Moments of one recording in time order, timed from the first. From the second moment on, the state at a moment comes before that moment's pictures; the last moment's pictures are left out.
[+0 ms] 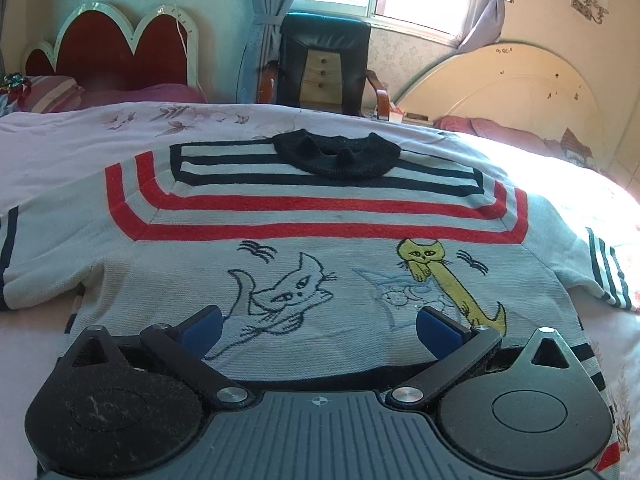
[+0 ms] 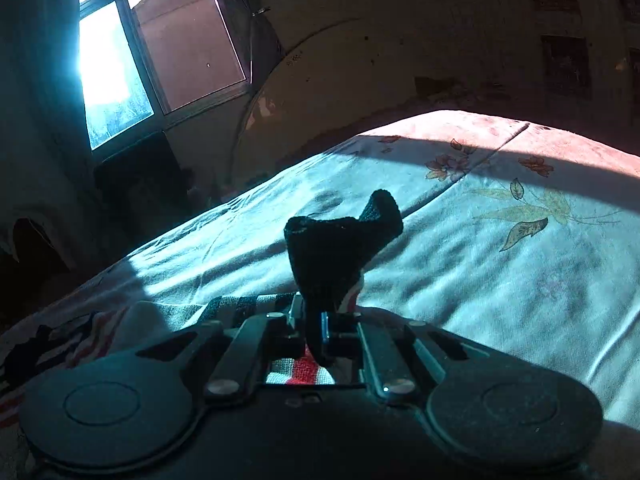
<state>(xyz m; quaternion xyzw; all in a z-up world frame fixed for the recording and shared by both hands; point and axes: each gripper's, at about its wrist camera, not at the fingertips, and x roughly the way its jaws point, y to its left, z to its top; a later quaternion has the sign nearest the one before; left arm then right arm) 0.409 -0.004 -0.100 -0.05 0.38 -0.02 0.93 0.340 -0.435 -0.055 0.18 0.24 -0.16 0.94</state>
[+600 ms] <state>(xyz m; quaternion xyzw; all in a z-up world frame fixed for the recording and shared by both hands) 0.406 0.123 -0.100 -0.10 0.38 0.01 0.92 0.415 -0.159 -0.081 0.13 0.30 0.09 0.94</state>
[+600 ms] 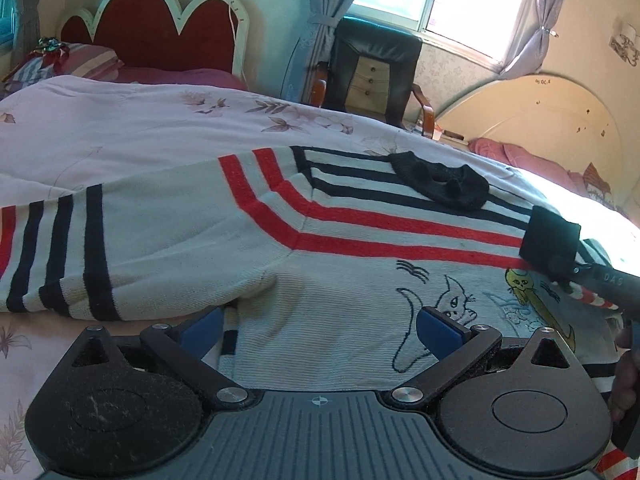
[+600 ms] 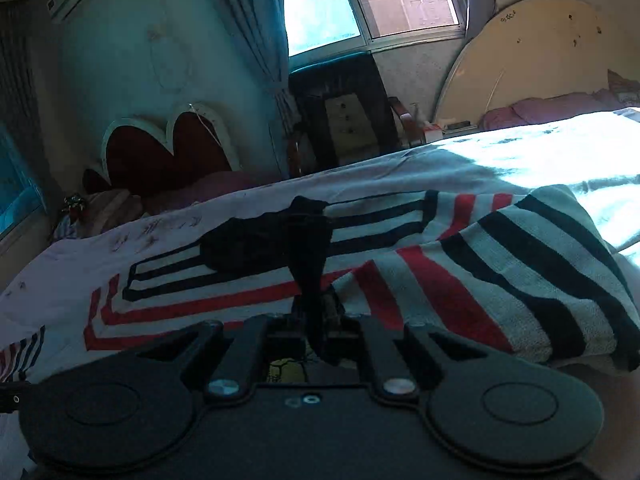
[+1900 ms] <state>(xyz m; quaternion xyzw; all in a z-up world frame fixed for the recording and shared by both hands) 0.520 0.071 -0.116 -0.25 0.37 -0.13 0.88 0.348 -0.272 -0.100 0.37 0.31 0.00 0.88</state>
